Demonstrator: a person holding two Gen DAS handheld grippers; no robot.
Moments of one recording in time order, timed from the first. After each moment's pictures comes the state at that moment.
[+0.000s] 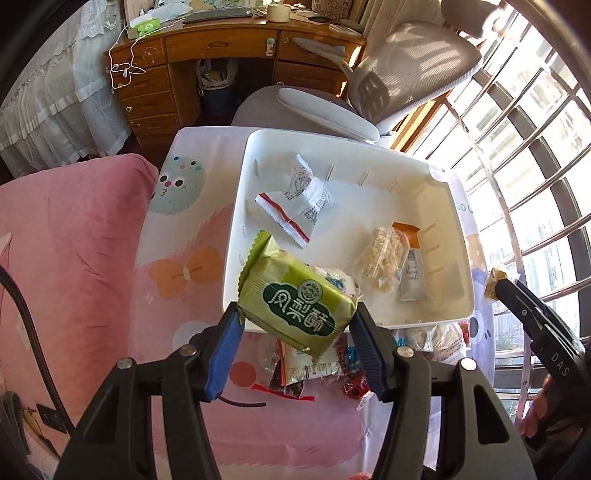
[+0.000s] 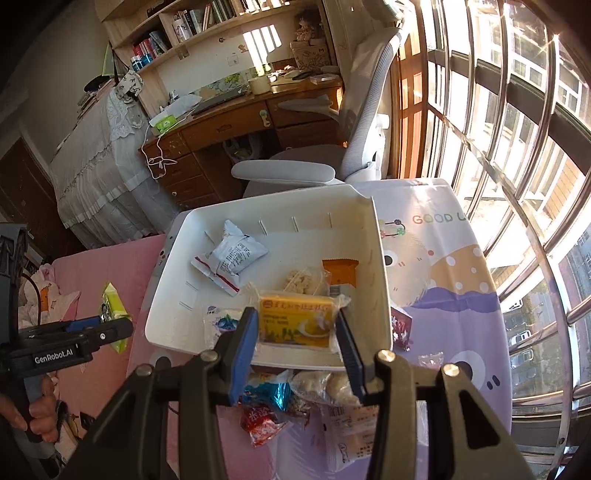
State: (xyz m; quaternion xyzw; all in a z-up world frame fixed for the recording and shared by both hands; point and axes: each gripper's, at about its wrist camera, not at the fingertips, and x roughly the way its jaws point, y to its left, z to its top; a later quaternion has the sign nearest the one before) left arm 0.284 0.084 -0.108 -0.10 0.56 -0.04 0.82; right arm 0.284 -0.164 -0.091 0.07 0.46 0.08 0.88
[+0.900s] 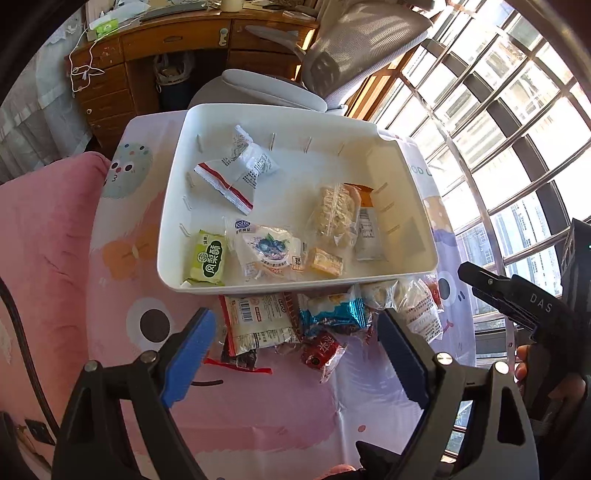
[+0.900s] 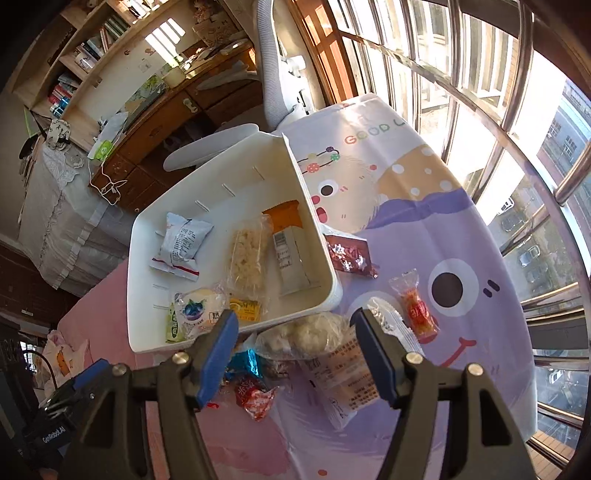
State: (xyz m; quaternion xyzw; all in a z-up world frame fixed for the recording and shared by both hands) left arm 0.245 0.038 -0.120 -0.08 0.57 -0.12 0.81; right arm 0.259 -0.224 -0.131 0.21 0.55 -0.01 0.81
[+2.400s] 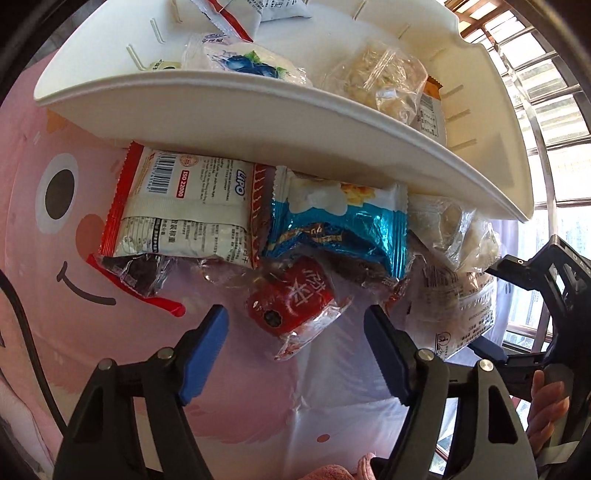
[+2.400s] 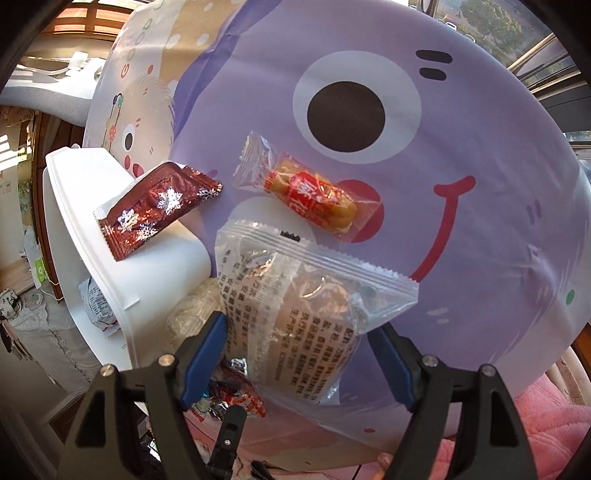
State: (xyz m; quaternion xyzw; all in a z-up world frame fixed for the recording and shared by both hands) left arm 0.239 -0.033 -0.262 -0.16 0.70 -0.02 0.70; right arm 0.248 -0.298 -0.268 0.46 0.66 -0.16 0.57
